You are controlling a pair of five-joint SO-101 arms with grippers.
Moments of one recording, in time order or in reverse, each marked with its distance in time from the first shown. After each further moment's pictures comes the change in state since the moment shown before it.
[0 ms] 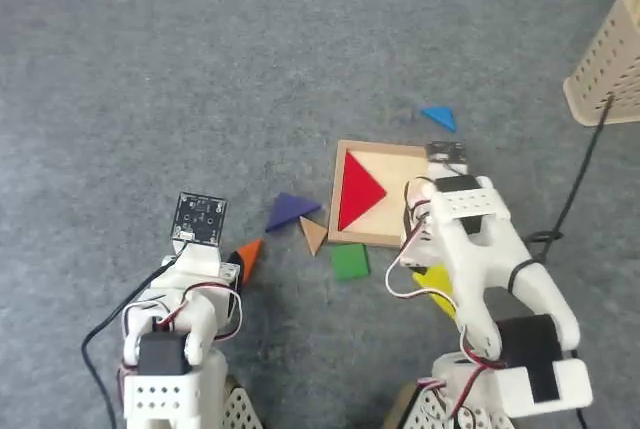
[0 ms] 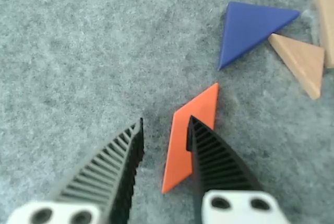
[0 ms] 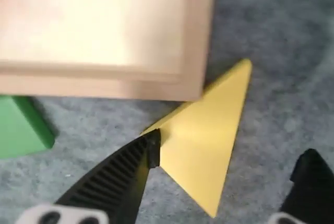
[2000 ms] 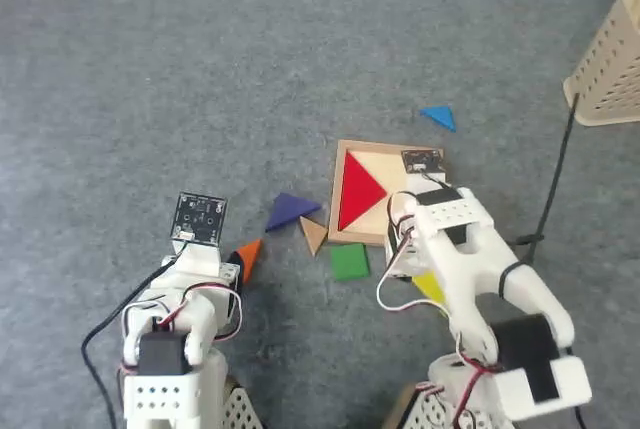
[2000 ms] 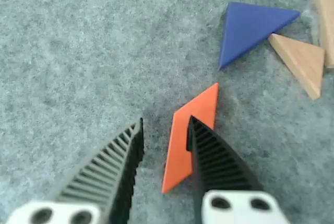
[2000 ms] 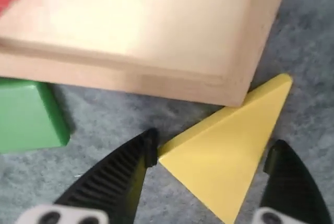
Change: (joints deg) left arm 0.0 0.0 0.0 0.0 0.0; right arm -4.0 -0.1 4.0 -5.2 -0.6
